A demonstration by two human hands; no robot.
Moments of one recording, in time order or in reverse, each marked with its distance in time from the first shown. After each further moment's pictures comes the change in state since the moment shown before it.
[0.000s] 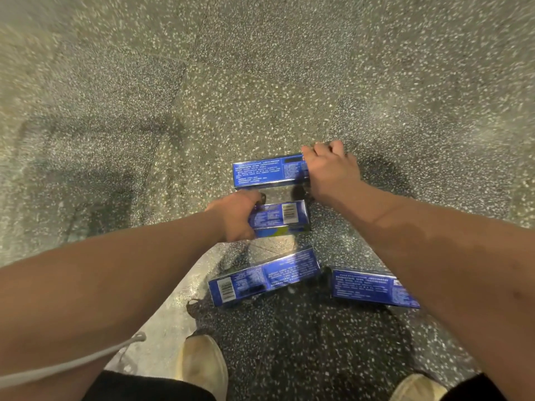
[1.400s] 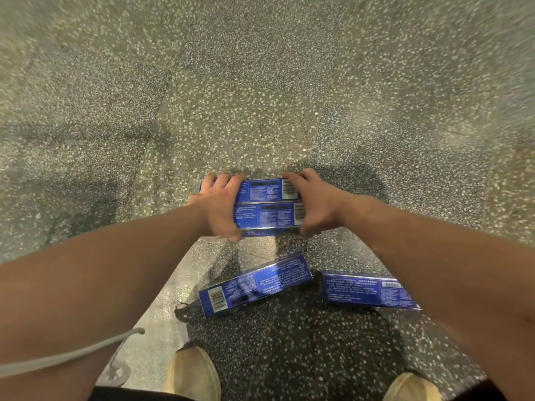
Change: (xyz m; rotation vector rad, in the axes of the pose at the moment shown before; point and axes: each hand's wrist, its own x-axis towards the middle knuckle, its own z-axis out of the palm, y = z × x) left_hand 0.014 -0.018 -0.014 0.107 0.071 -0.069; right_hand -0.024 0.015 0.000 0.415 -0.392 -0.185
